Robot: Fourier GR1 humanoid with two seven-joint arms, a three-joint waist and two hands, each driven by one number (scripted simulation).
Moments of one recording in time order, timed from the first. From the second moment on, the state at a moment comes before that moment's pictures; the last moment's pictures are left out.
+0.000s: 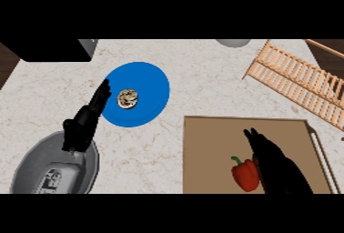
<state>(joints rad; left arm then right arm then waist) -0.18 0.14 -0.08 -1.45 -0.07 0.04 0.04 0.13 -0.26 0.41 -2.05 0.83 0.32 0.74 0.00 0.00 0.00</state>
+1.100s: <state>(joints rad) -0.18 0.08 -0.06 -1.45 -0.14 0.02 0.04 0.16 -0.21 0.35 -1.85 0.91 0.27 0.55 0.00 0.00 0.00</state>
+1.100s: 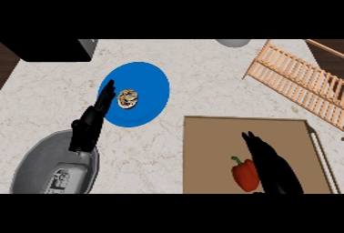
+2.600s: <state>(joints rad) -0.21 0.06 -0.07 -1.41 -0.16 -0.02 0.01 -0.41 -0.01 0.27 -1.50 1.08 -0.22 1.08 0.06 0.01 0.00</state>
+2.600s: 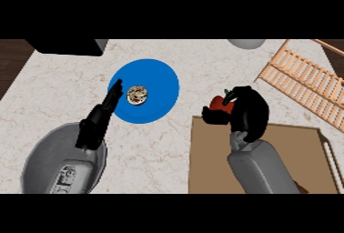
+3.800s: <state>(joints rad) -0.19 0.07 -0.03 -1.43 -0.15 -0.01 0.03 -0.99 -0.01 0.07 -1.34 1.63 -0.18 1.23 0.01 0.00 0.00</state>
